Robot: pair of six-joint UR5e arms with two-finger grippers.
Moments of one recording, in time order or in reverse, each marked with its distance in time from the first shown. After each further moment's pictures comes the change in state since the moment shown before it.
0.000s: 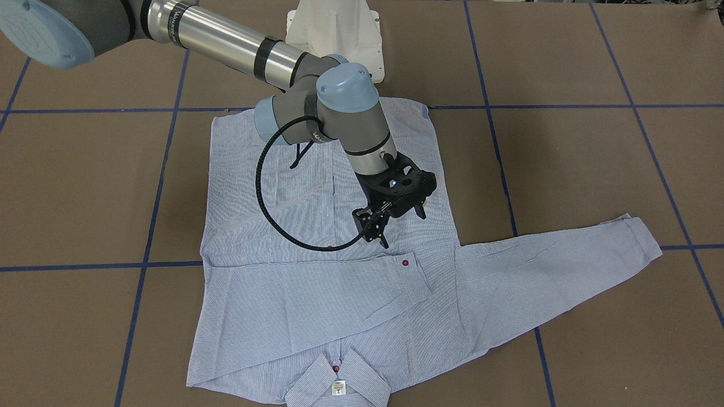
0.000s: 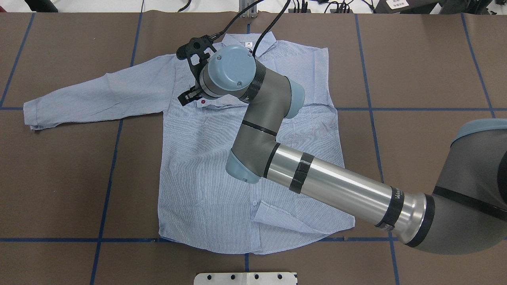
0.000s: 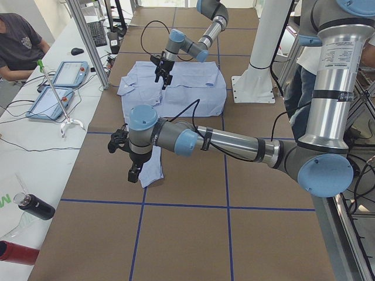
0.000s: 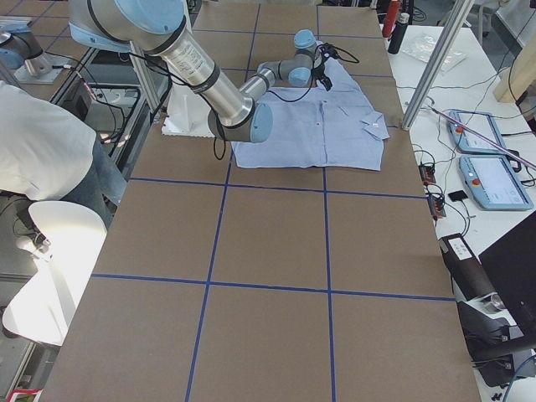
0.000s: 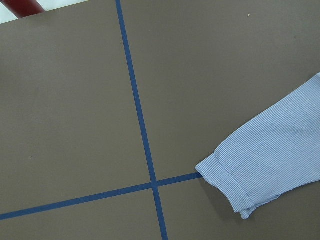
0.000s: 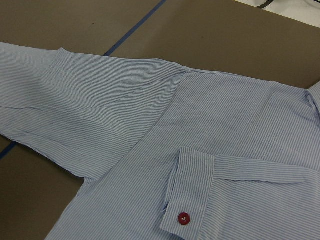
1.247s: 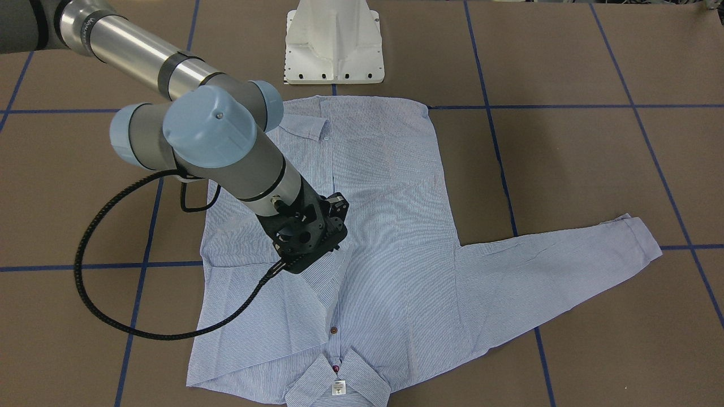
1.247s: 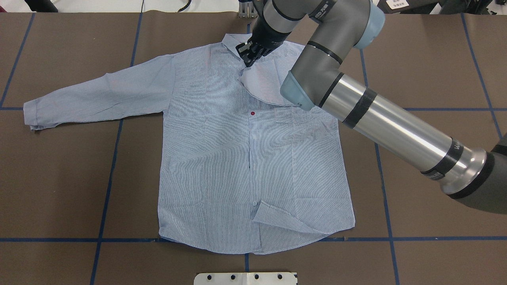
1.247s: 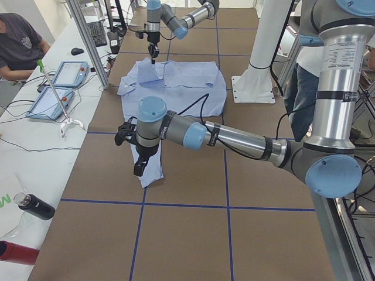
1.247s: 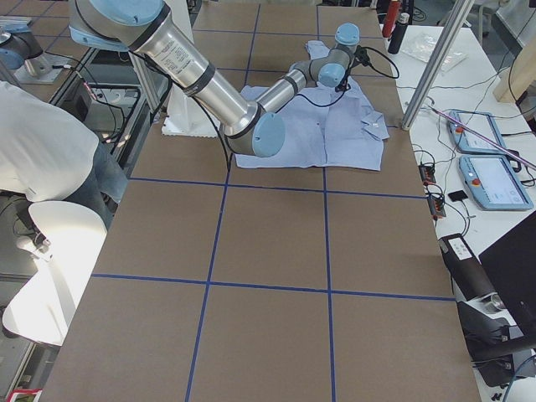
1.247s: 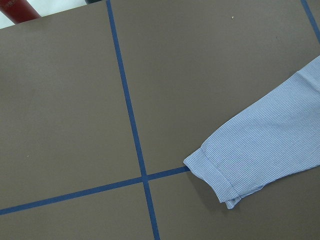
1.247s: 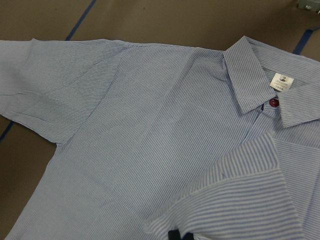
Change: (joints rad) left arm -0.006 0.051 -0.108 0.047 0.000 0.040; right arm 0.244 -0.072 0.068 -0.145 0.490 -0.057
